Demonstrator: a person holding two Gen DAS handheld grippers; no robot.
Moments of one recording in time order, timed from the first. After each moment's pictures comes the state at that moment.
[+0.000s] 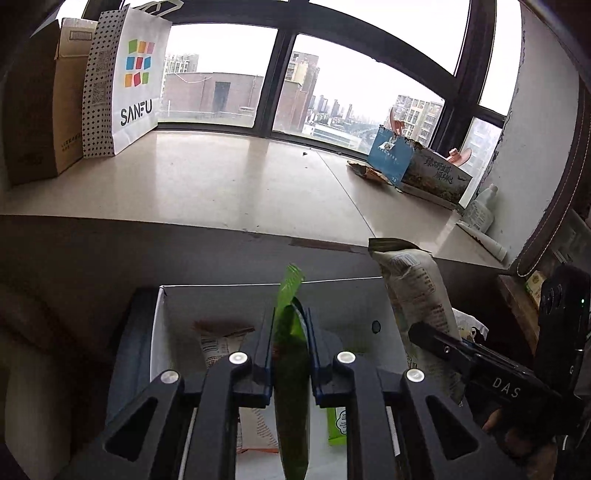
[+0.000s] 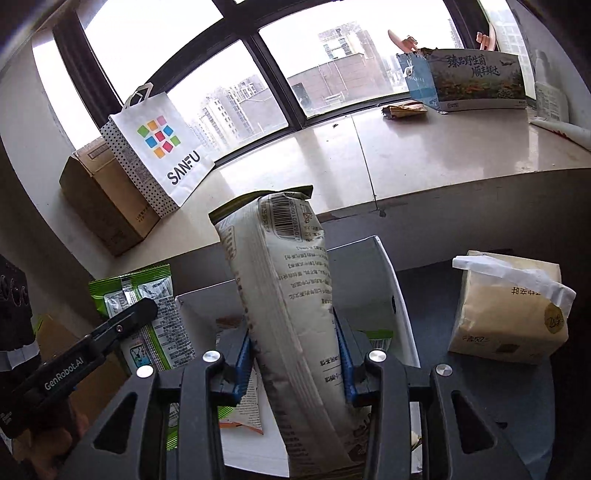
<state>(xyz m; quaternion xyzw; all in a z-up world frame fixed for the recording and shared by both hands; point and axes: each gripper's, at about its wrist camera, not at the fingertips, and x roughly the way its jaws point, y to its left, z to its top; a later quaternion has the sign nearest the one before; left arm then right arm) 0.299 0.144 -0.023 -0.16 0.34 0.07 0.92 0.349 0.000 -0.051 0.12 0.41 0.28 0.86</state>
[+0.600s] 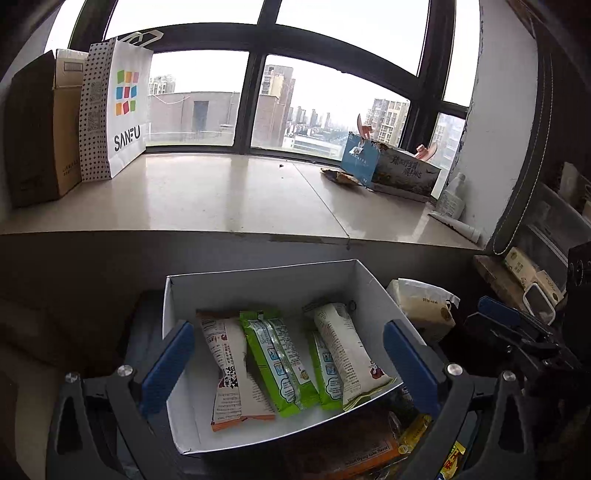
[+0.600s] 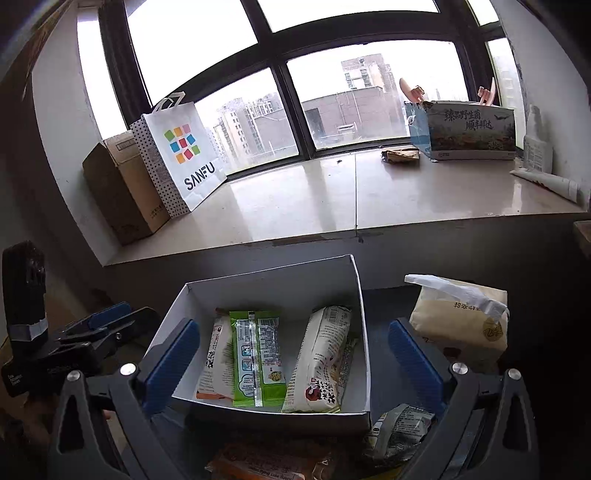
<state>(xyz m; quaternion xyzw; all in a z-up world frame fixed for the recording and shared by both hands) 0.219 0.108 0.003 -0.12 0.30 0.03 0.95 0.274 -0.040 -0.006 0.04 0.33 0.29 0.90</state>
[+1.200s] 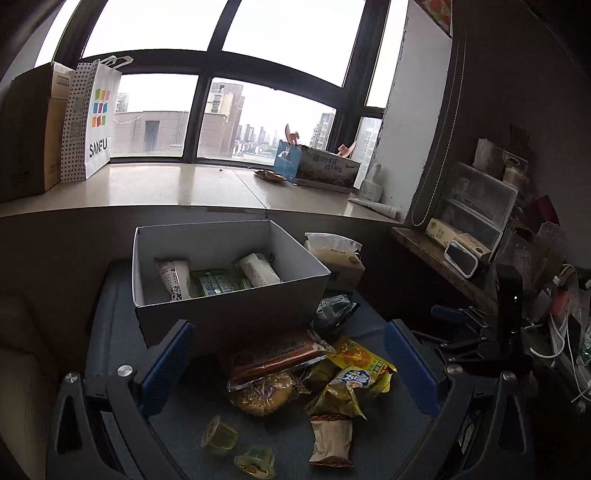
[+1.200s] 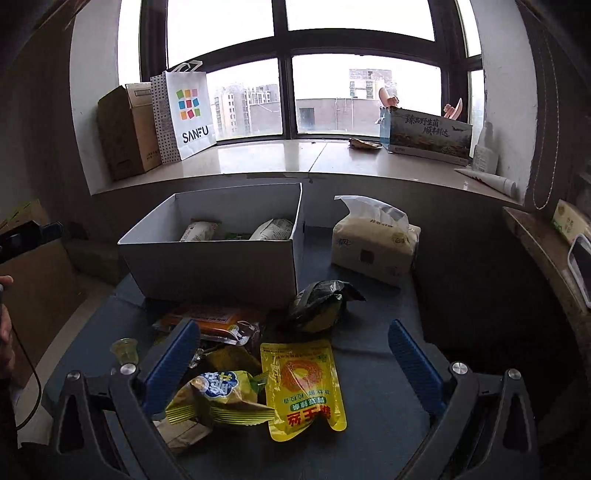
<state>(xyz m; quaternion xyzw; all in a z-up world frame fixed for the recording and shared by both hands) 0.052 0.037 -0.014 -0.11 0.27 -0.06 0.96 0.142 -0.136 -0.062 -0.06 0.33 0.24 0.91</state>
